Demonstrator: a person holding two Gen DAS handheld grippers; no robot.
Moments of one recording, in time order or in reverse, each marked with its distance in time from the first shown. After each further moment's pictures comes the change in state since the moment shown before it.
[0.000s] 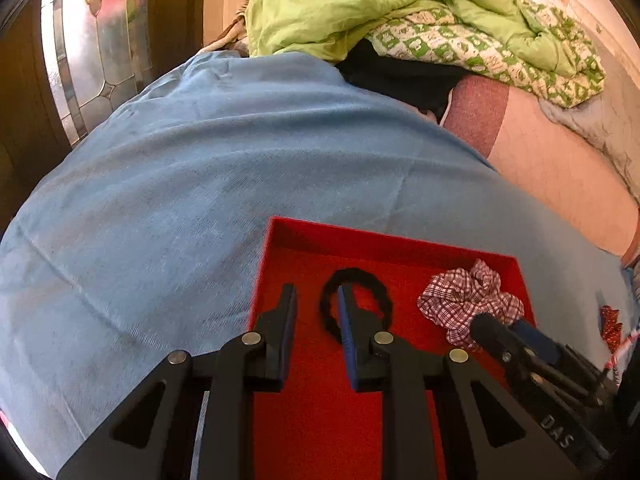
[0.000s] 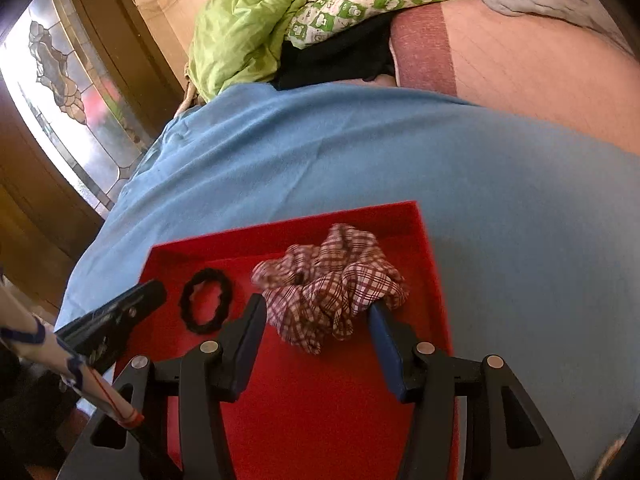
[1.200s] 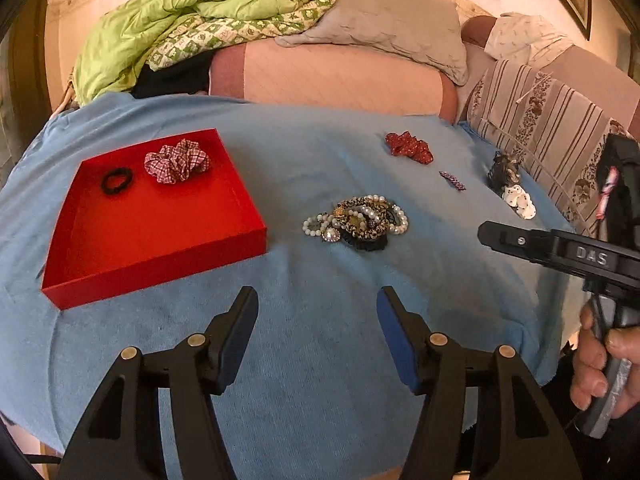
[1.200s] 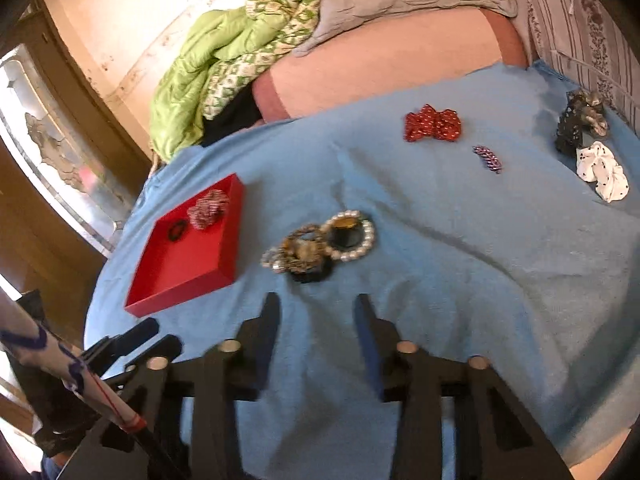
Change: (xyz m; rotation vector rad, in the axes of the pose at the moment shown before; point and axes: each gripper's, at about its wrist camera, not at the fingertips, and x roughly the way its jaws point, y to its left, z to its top) left arm -0.162 -0.143 -0.206 0.440 0.000 -0.398; right arm -0.272 -0.163 -0.178 0.268 -0.124 -0.060
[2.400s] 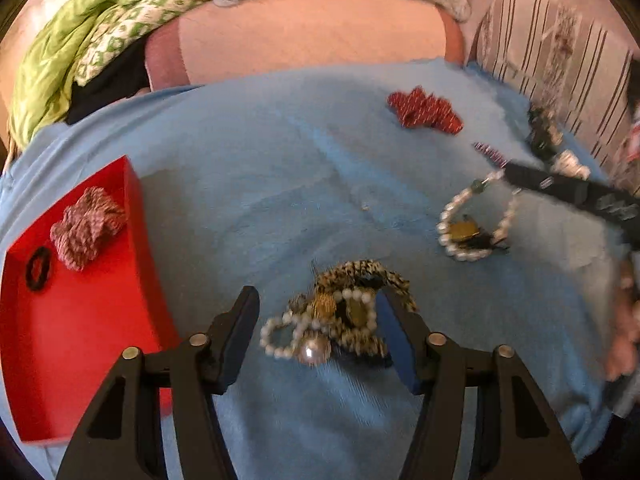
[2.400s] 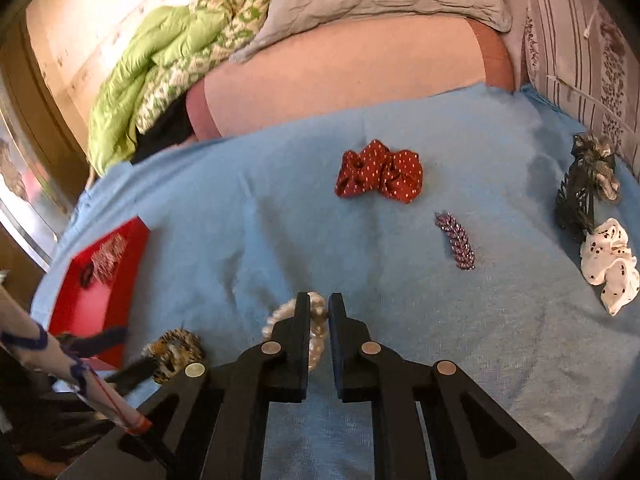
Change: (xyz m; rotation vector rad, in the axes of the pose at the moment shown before) left arm 0.151 -0.043 0.074 0.193 0.175 0.057; right arm 0.072 -0.064 0.087 -0.042 -0.058 -0.156
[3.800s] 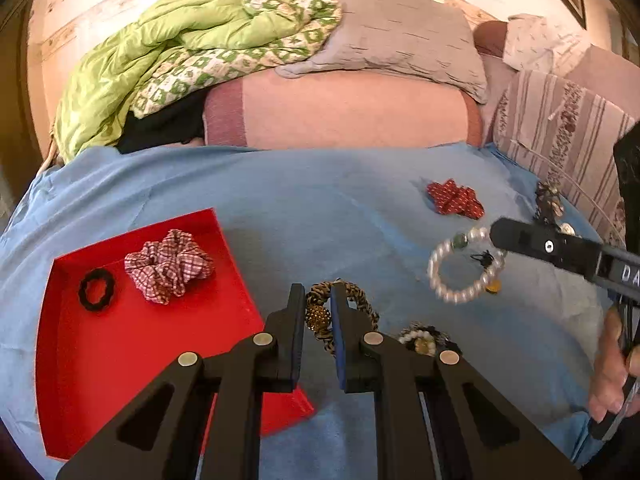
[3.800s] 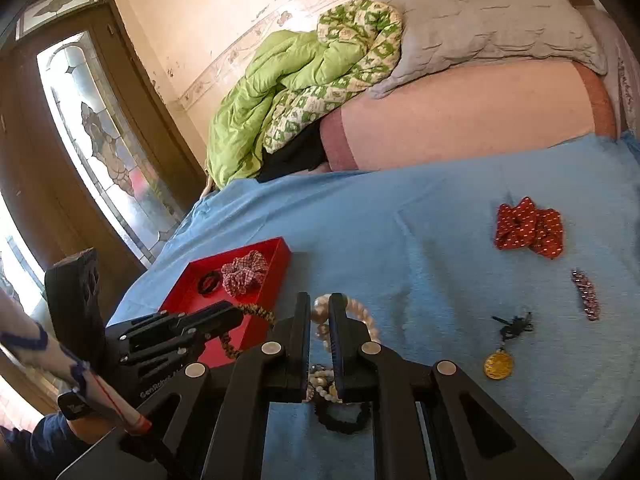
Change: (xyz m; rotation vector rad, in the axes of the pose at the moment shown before) left arm -0.067 0.076 -0.009 -0.122 -0.276 0.009; right arm -0.016 0.083 -0.002 -0.145 -0.101 0.377
